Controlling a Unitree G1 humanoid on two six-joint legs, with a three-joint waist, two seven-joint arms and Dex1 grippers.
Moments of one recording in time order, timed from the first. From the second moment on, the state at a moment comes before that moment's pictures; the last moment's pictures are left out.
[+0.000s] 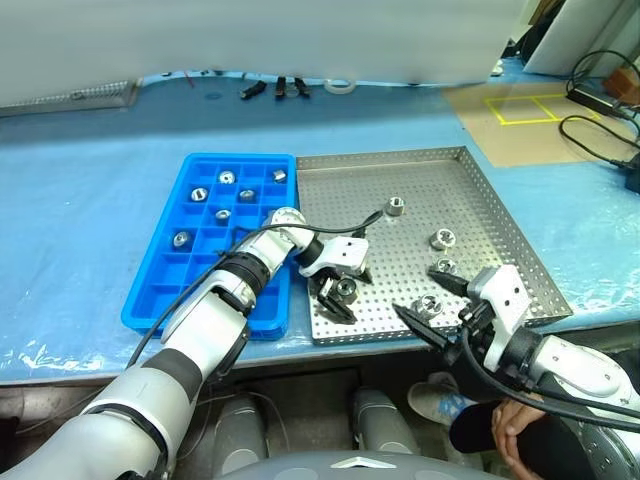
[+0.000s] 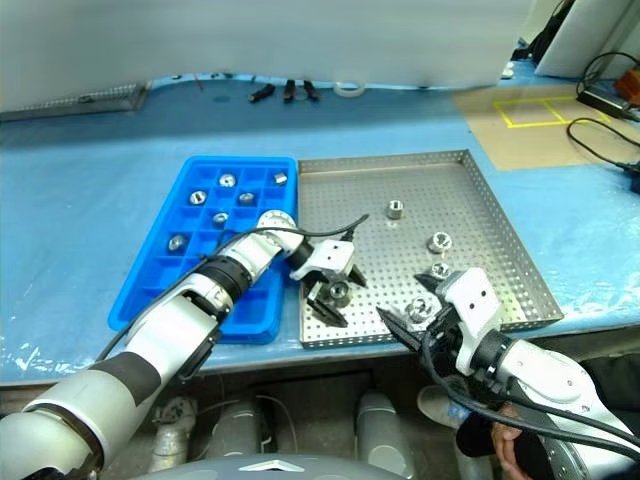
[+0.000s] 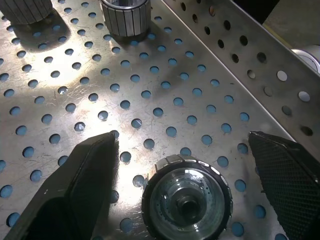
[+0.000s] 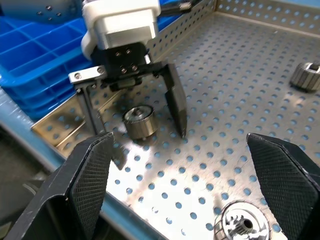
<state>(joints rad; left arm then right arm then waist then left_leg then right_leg) -1.02 0.08 -0.44 1.05 0.15 -0.27 -1.47 0.32 -0.63 -0.22 -0.84 0.52 0.69 0.56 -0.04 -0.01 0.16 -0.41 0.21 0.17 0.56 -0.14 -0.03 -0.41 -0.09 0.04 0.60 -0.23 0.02</state>
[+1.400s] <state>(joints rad) -0.81 0.34 -0.20 0.44 -0.04 0.11 -1.33 -0.19 -0.67 -0.04 -0.62 0.55 0.68 0.69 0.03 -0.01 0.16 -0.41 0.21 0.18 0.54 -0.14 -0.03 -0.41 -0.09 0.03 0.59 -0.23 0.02</state>
